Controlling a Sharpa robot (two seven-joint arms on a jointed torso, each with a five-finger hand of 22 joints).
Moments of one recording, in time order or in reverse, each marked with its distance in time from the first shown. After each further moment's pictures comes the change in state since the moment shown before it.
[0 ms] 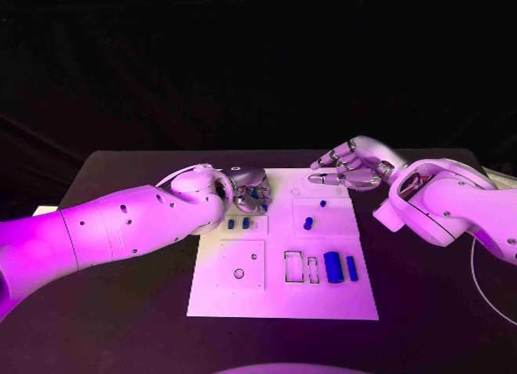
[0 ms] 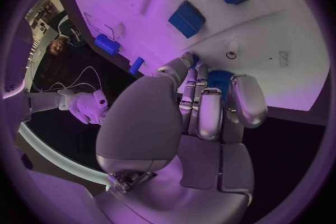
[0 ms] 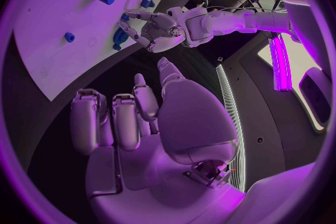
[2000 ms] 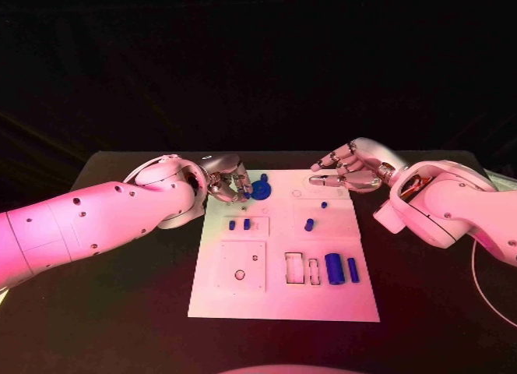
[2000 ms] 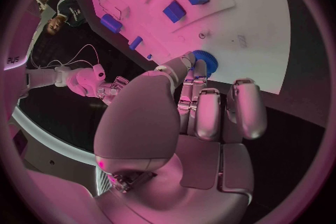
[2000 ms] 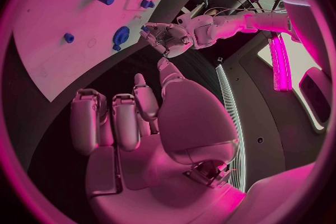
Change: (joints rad) left arm 0.005 -0.160 0.062 0.103 0.136 -0.024 -0.016; left_hand -0.013 0.009 0.116 -0.061 -0.008 0.089 -0.007 -0.006 -0.013 0.139 -0.025 -0.020 0.027 0.005 -0.027 0.000 -0.042 -0.024 0.003 -0.018 0.105 0.041; right arm -0.001 0.000 0.000 -0.002 0.001 0.003 0.002; right_hand 0.000 0.000 0.000 0.000 0.000 0.000 0.000 0.000 0.000 0.000 0.000 0.000 0.001 0.000 0.000 0.000 0.000 0.000 0.000 0.000 0.000 -0.001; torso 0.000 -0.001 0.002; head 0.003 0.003
